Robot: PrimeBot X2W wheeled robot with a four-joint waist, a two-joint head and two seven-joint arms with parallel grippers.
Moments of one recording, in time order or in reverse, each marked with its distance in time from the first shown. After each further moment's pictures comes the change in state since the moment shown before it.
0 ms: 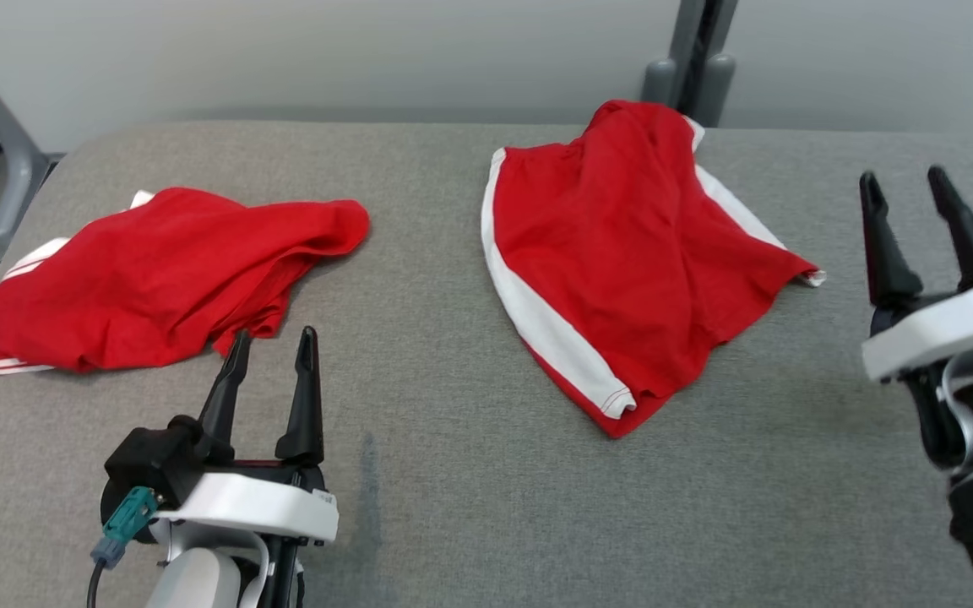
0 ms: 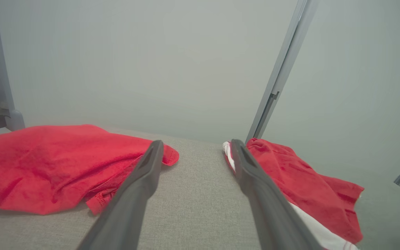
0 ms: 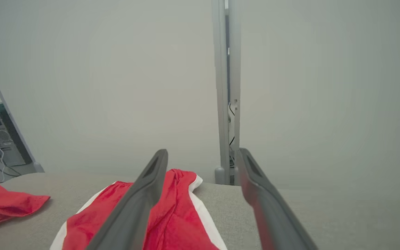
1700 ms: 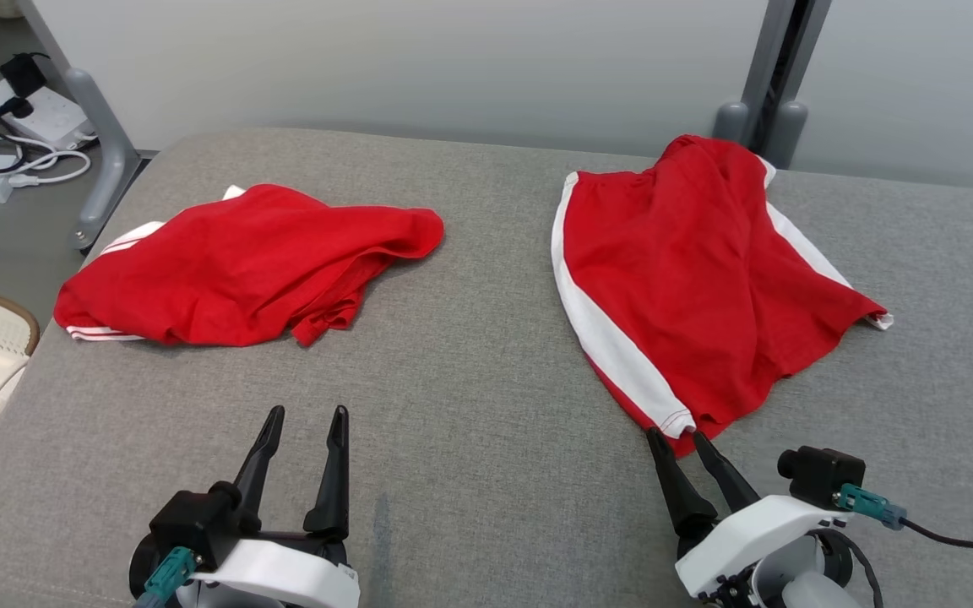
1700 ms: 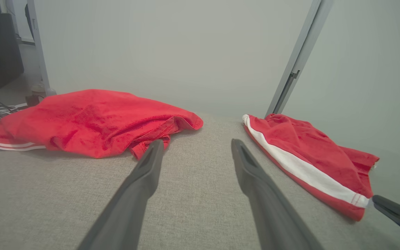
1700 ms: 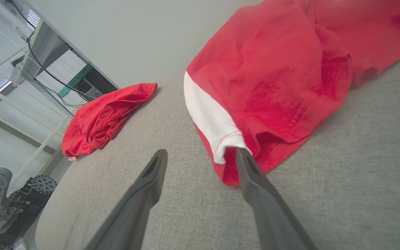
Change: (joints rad) left arm 0.129 0.000 -0.031 0.015 0.037 -0.013 0.000; right arm 0.363 0.278 0.166 0.009 0.268 0.000 0.049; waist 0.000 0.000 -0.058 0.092
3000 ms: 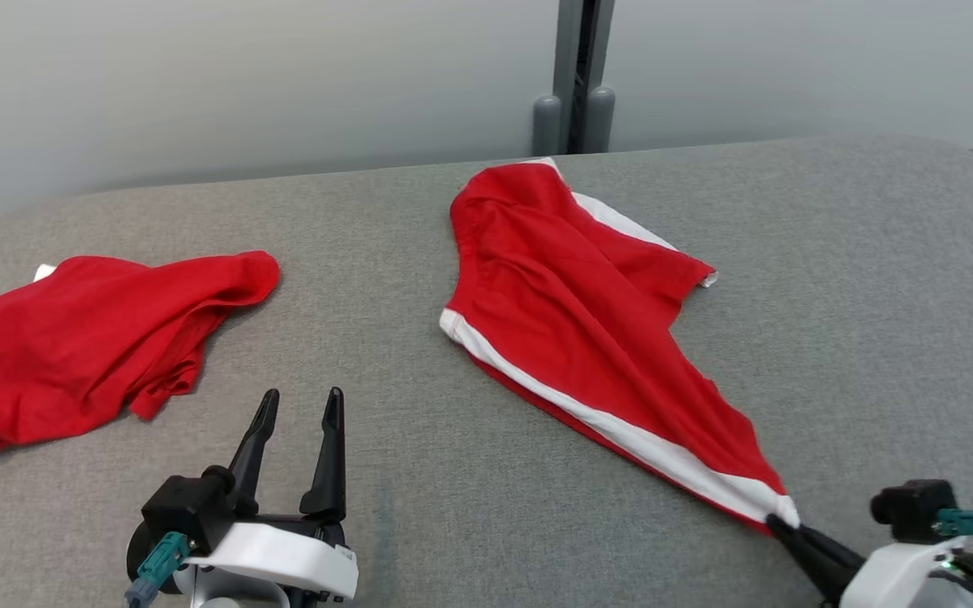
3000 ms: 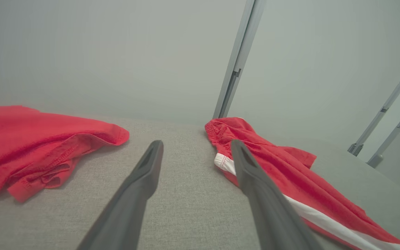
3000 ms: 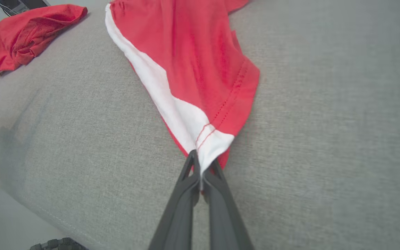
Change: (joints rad) left arm -0.025 0.000 0.001 -0.005 -0.024 0.015 0.000; right arm 0.074 -0.447 0.304 -0.234 0.133 0.000 0.176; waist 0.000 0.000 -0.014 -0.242
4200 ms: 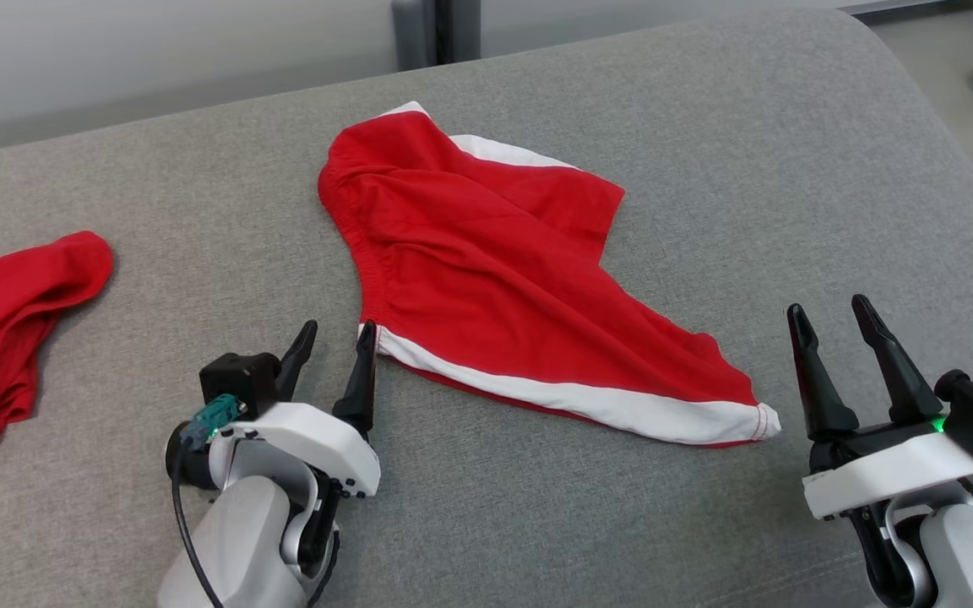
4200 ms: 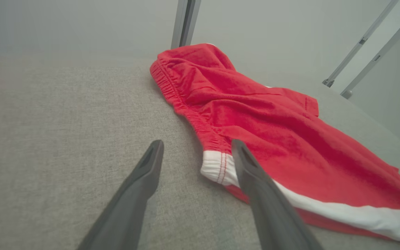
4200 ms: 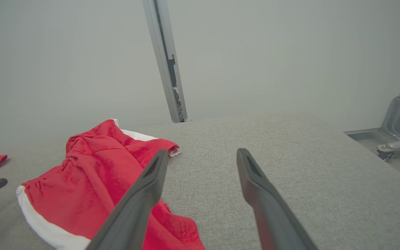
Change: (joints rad) left arm -0.368 0.000 -0.143 0.449 -0.110 -0.011 0.021; right arm -0.036 0.304 -0.552 -0.124 -0.483 0.000 -0.221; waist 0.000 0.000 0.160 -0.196
